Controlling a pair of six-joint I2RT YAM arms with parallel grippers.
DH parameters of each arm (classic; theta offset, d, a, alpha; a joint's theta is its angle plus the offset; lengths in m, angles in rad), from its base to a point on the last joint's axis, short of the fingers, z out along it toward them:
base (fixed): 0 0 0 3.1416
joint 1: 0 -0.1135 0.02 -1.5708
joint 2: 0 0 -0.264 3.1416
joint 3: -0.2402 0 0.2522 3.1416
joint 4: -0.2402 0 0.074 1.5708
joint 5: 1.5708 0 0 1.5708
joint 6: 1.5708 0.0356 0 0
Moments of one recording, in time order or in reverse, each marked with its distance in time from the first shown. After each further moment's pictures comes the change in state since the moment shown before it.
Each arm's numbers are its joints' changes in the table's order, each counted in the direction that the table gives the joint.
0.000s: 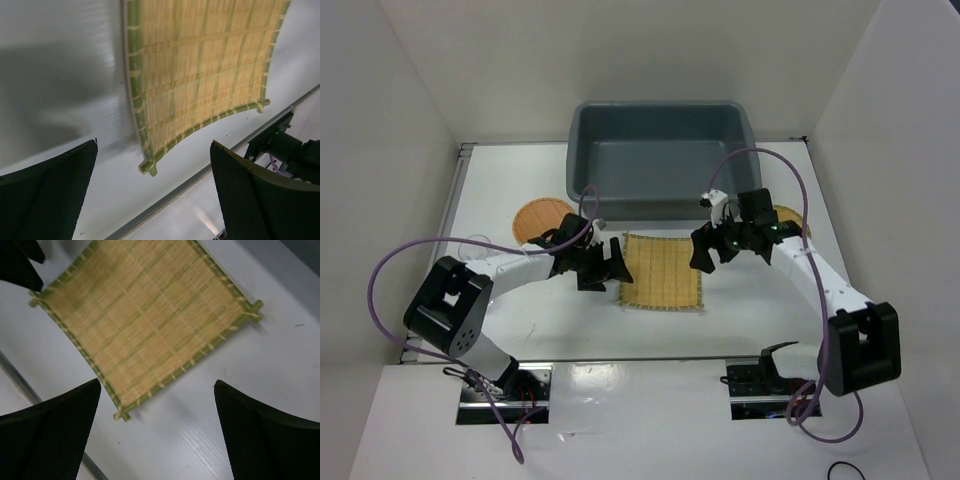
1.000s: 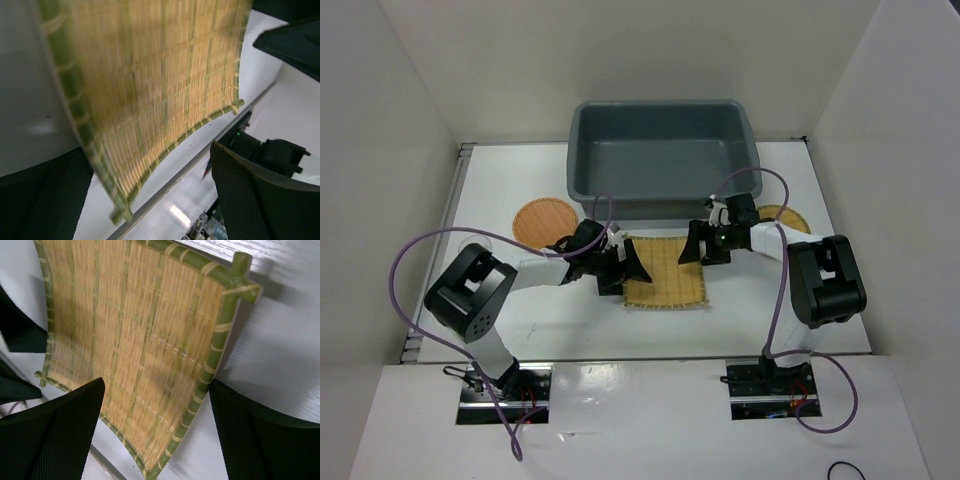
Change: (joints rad) left arm 0.084 -0.127 0.033 0.303 0.068 -0.225; right arm 0.048 -0.425 0.030 0.303 -0.081 0.533
